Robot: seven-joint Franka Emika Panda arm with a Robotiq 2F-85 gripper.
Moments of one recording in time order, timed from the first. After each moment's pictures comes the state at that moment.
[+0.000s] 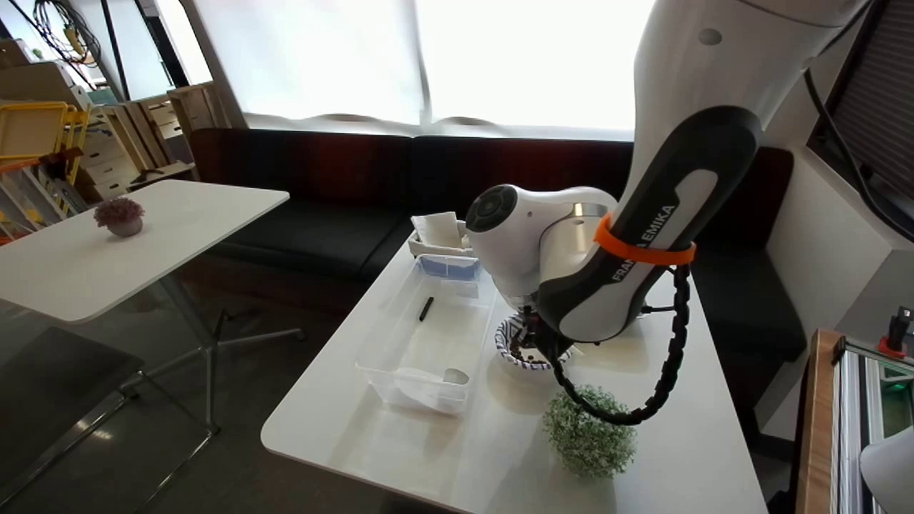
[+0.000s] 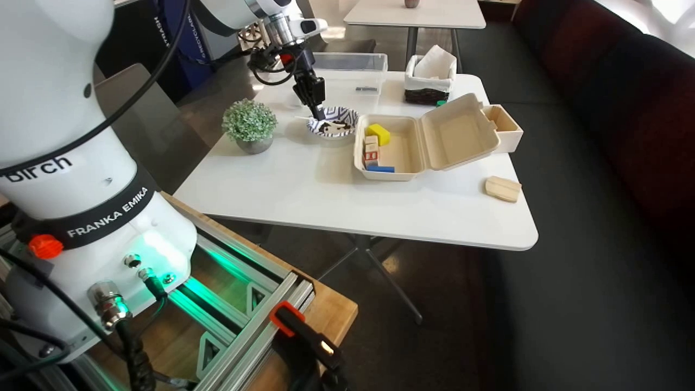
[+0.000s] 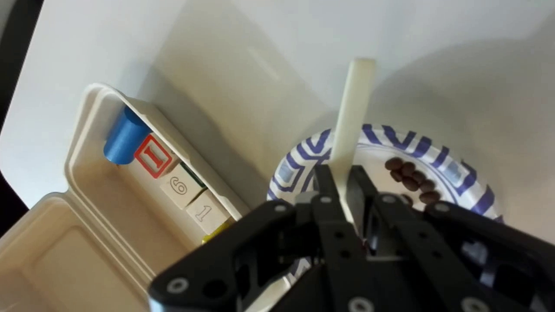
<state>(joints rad) 0.71 0.48 -0.50 -2.33 -0.30 2.53 0.83</state>
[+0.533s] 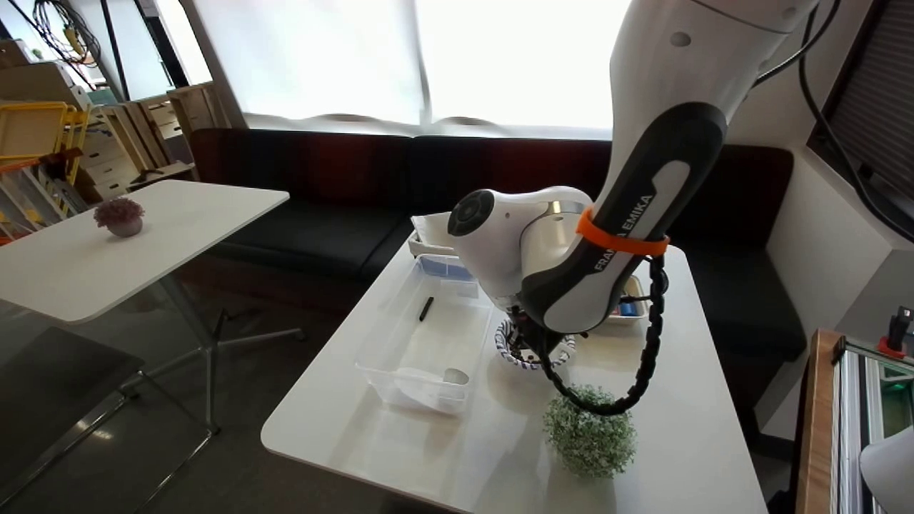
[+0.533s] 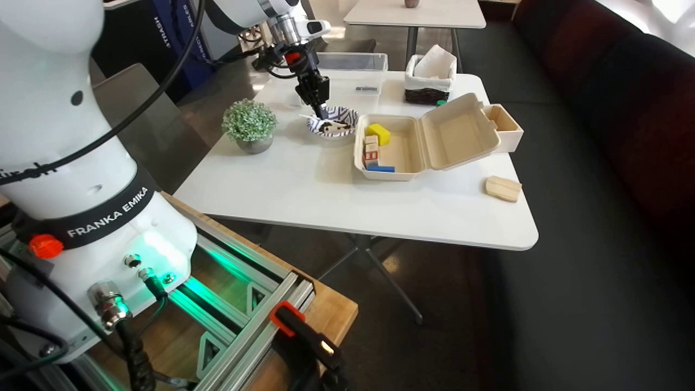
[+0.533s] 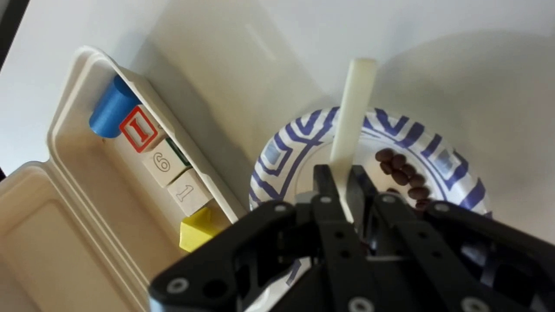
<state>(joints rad) 0.50 0.50 -0.30 -2.23 -0.42 2.44 0.82</state>
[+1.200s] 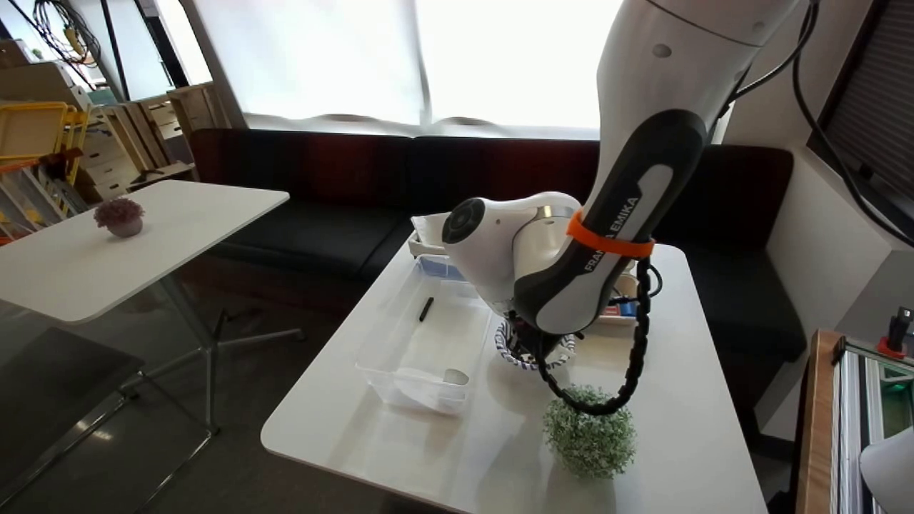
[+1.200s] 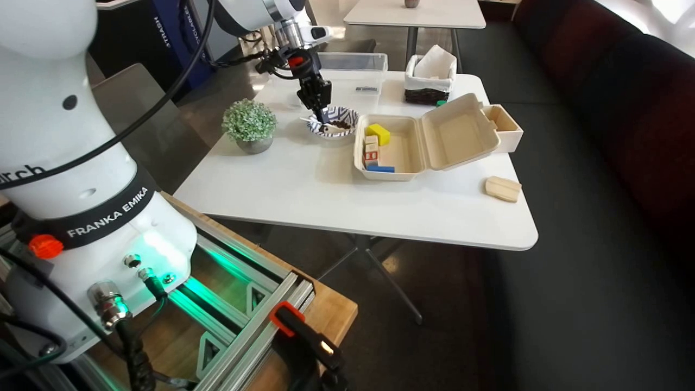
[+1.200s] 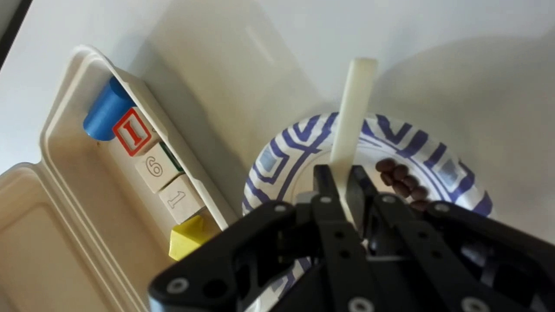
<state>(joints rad) 0.39 0.54 -0.19 -2.18 -0.45 2.39 0.82</state>
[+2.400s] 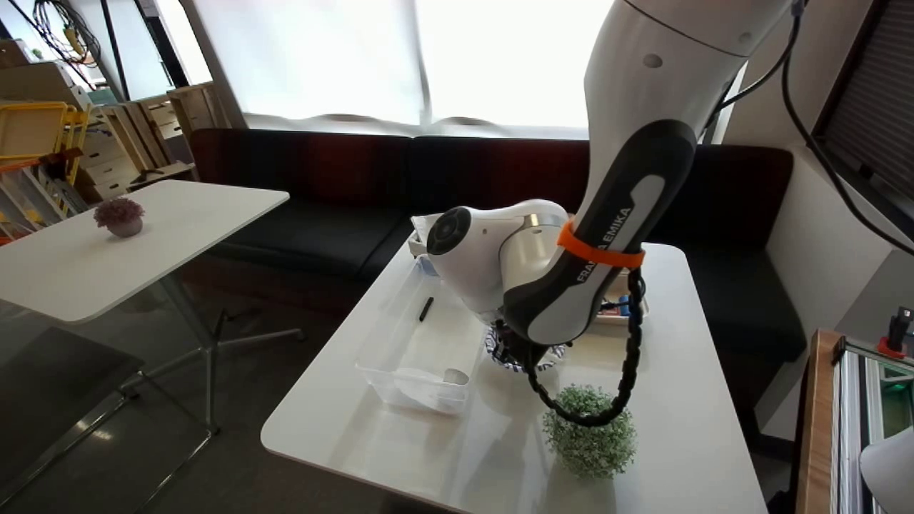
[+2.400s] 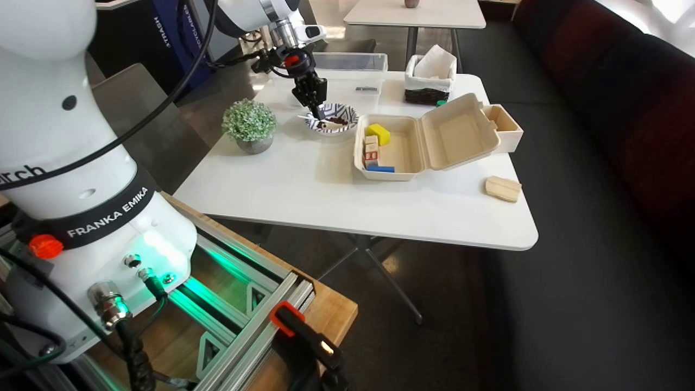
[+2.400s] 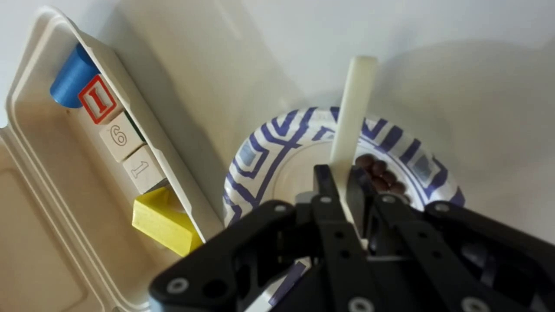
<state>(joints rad) 0.38 0.57 -0.15 -2.13 -0.49 2.39 0.82</state>
